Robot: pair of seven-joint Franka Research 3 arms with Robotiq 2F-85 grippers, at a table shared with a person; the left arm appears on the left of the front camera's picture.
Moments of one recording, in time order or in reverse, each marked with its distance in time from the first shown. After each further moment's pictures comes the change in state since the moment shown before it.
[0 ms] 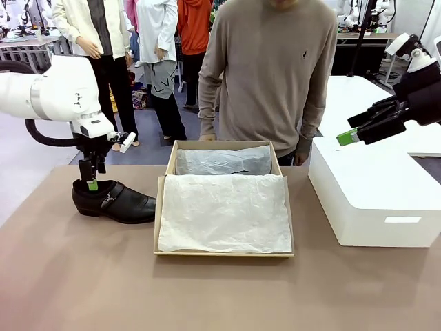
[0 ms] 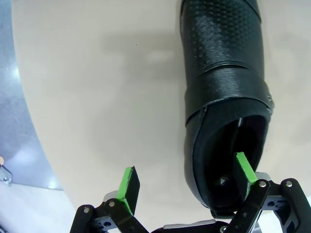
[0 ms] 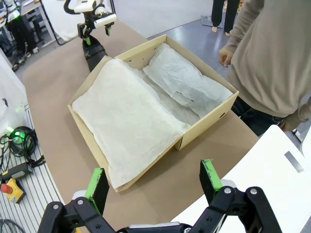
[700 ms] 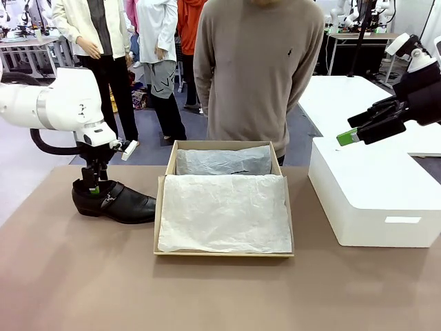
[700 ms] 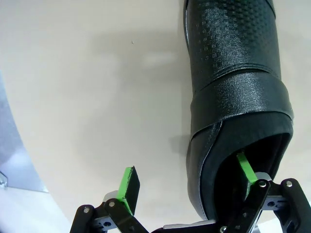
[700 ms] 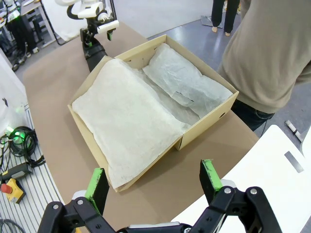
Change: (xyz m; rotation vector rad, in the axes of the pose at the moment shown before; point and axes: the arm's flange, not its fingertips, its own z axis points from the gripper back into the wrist) left arm -0.001 0.006 -0.029 -0.030 0.003 0.000; right arm 0.000 0.000 0.000 0.000 0.000 0.000
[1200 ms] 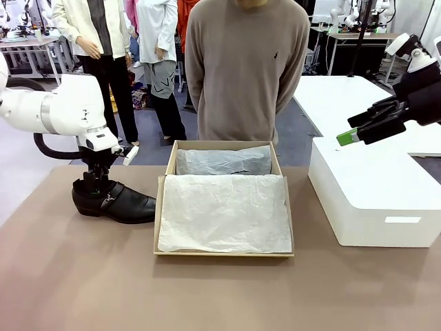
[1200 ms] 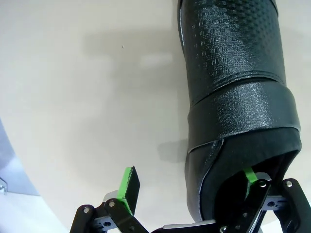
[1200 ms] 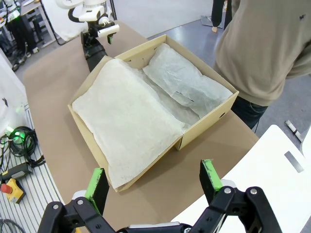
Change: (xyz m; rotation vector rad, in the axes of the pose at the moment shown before) left arm 0.003 0.001 -0.013 -0.021 0.006 -0.022; right arm 0.000 0.000 0.000 0.000 0.000 0.000
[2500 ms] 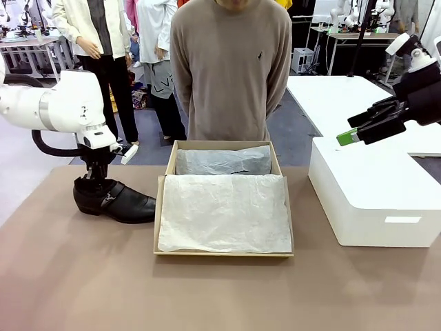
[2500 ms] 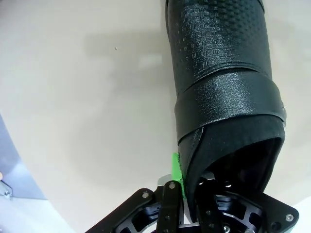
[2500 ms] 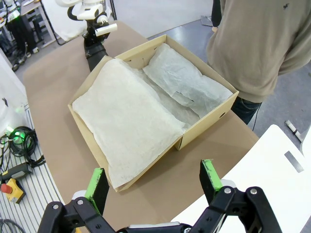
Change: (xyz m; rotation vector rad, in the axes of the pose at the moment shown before) left arm -0.002 -0.002 0.008 -0.003 0.007 -0.045; right arm 0.000 0.000 0.000 0.000 0.000 0.000
